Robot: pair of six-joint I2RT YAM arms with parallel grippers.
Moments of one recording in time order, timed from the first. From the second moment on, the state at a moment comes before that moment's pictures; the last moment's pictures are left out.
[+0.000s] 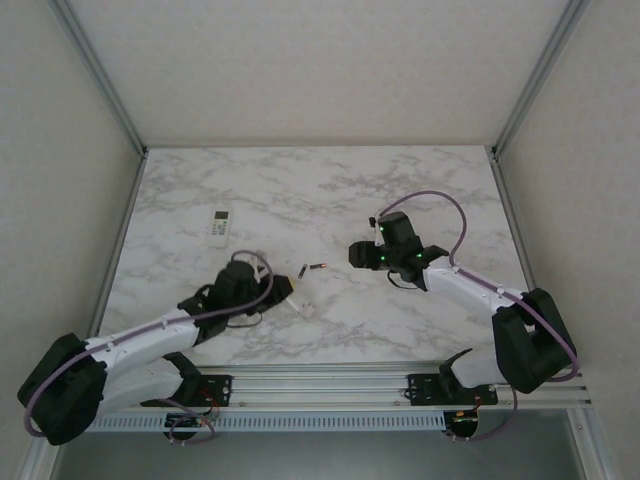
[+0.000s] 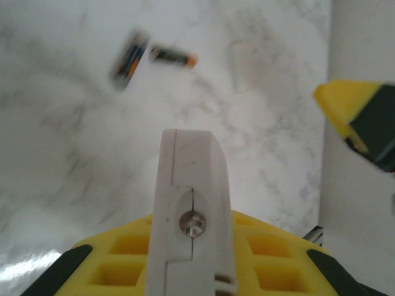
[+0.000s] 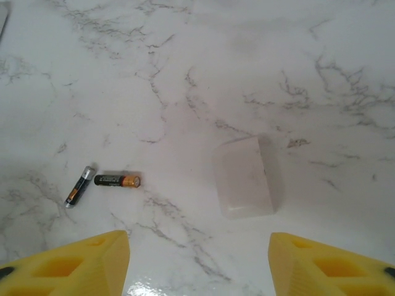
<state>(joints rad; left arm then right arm) -0.71 1.04 0.34 0.12 0.13 -1.15 0.55 1.38 0.78 -0.23 -0.11 0.44</state>
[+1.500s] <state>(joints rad) -1.10 1.01 0.49 -0.36 -0.81 -1.63 0.70 1.45 1.04 -0.45 -0.16 0.61</state>
